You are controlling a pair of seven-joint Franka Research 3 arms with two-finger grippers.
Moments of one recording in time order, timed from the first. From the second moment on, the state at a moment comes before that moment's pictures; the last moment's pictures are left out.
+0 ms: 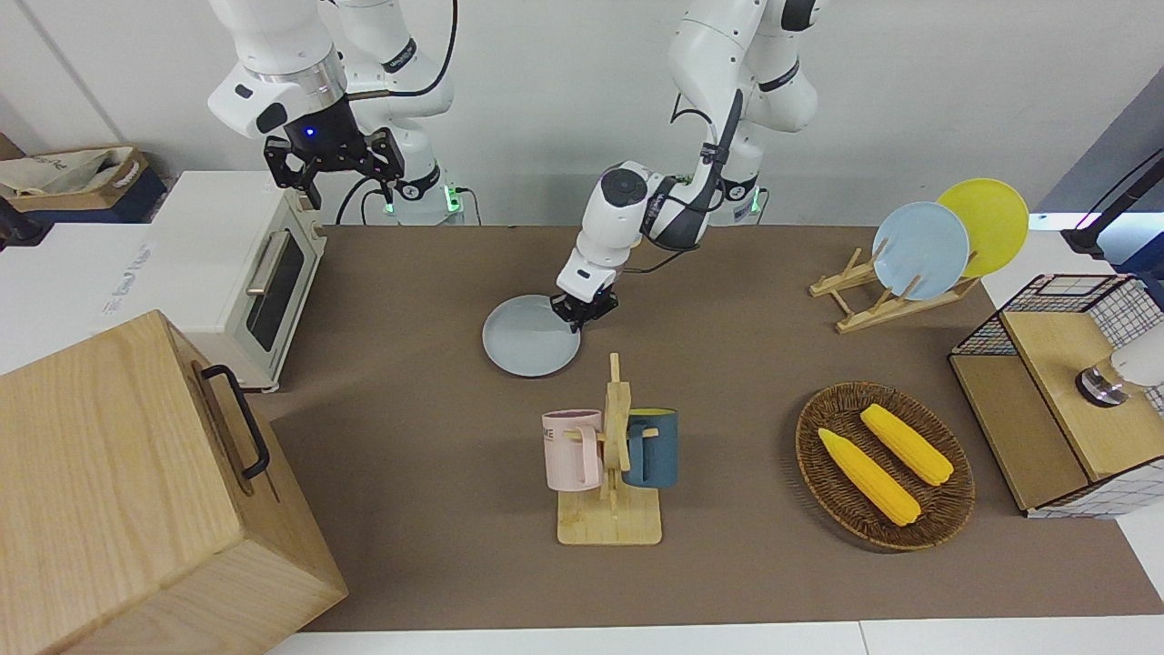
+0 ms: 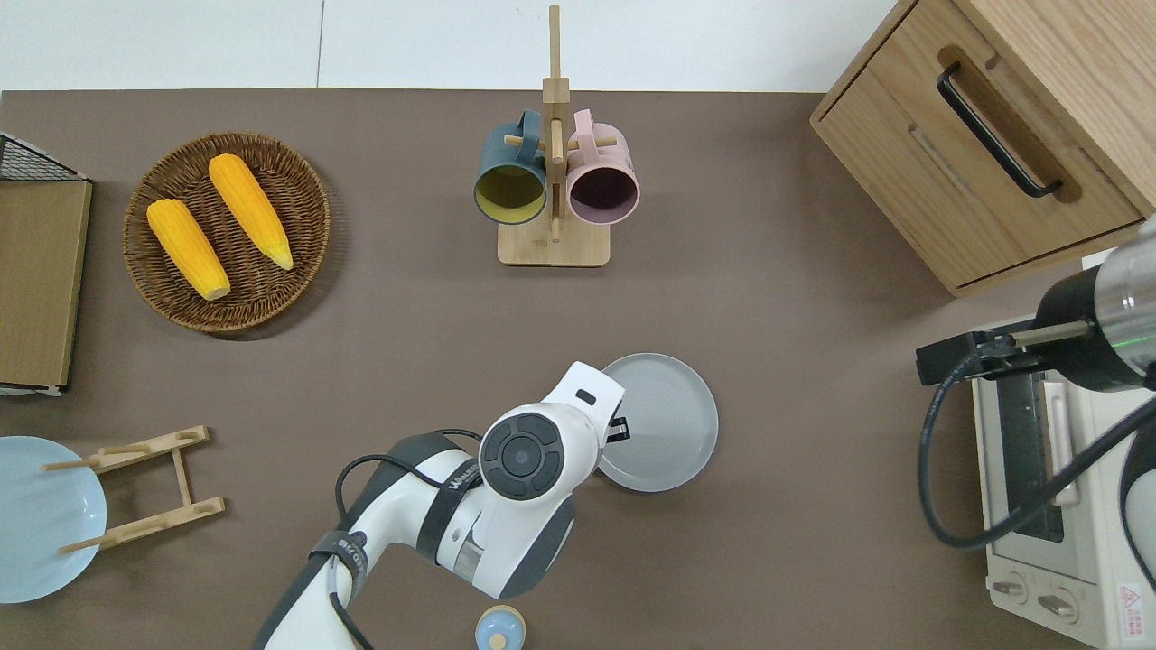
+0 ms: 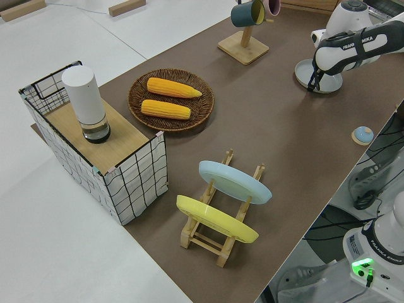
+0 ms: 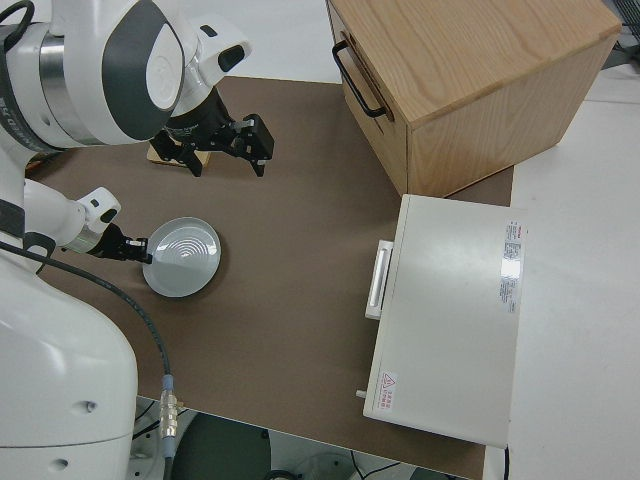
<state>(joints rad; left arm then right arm) -0.63 0.28 -0.10 -2.11 -0.20 2.54 -0.76 0.03 0.00 0.09 -1.47 0.00 1.39 0.03</state>
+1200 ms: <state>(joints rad) -0.77 0.47 -0.11 -1.85 -0.20 2.54 -0.96 0.03 0.00 0.09 -1.47 0.00 1.39 0.03</state>
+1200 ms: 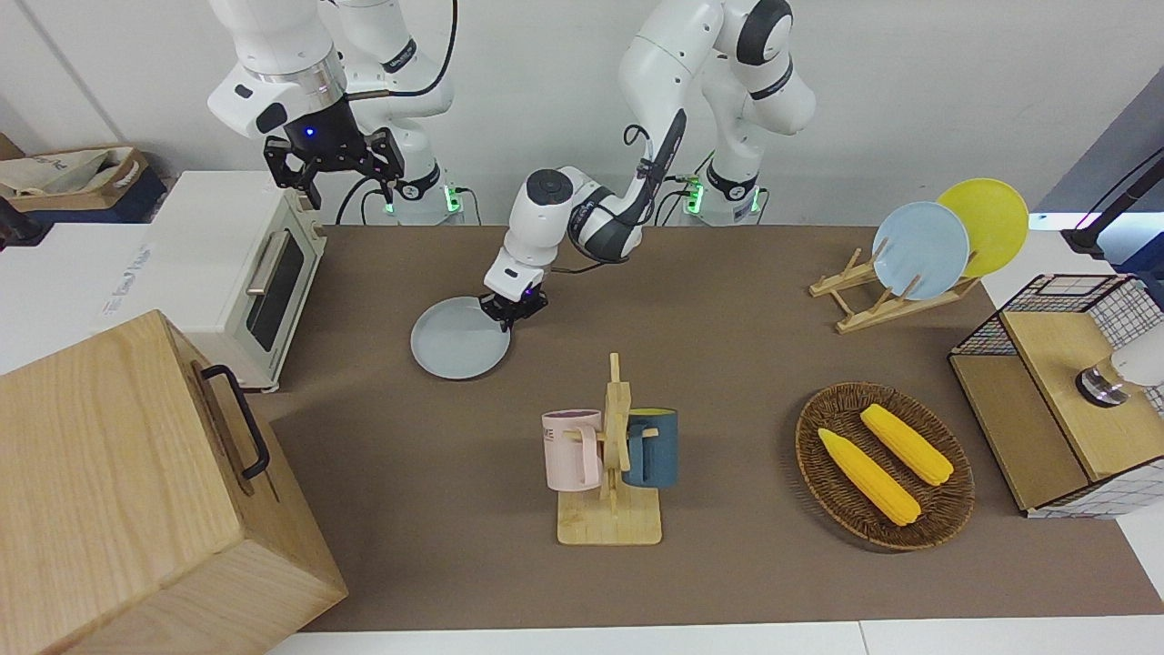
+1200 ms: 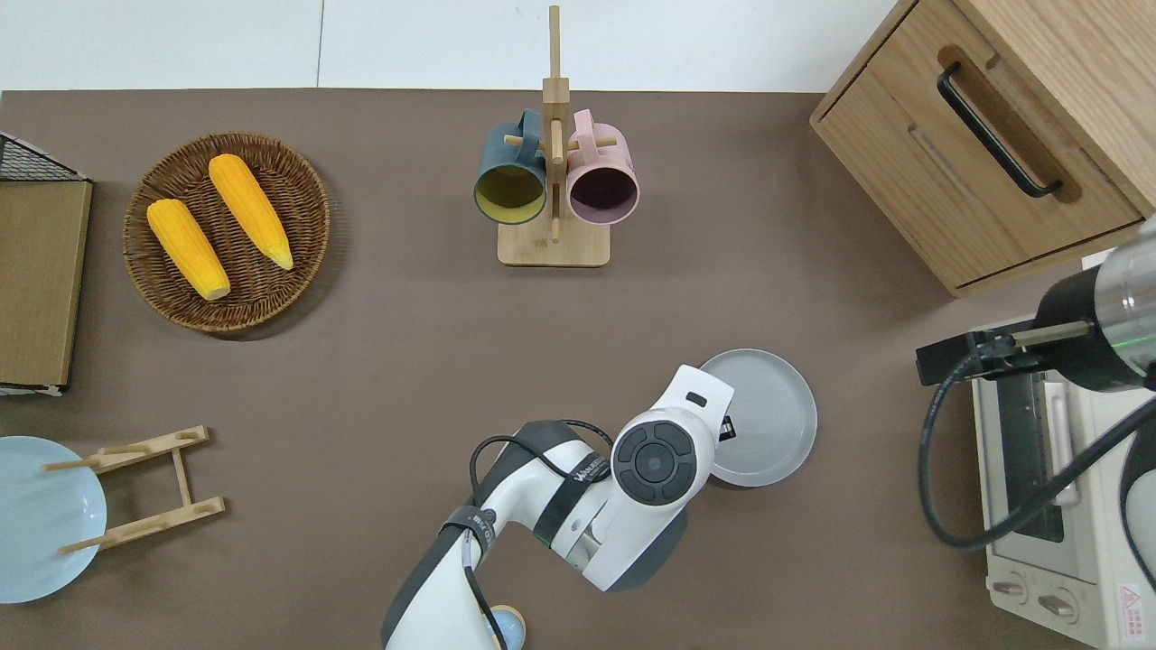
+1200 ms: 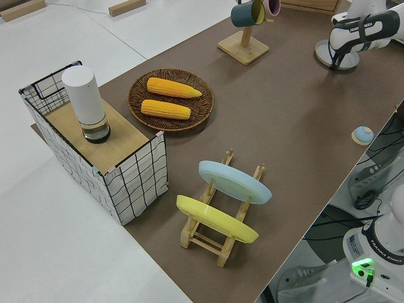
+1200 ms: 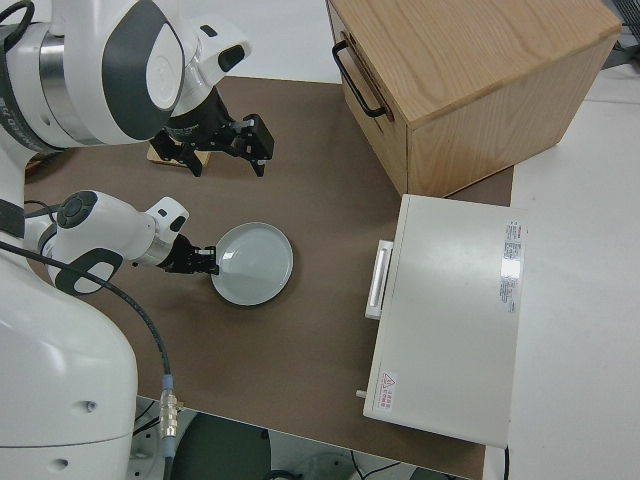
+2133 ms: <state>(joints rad) -0.60 0.35 -0.09 -1.84 -0.18 2.22 -0.68 0.03 0.00 0.09 -1.47 0.00 1.39 0.03</state>
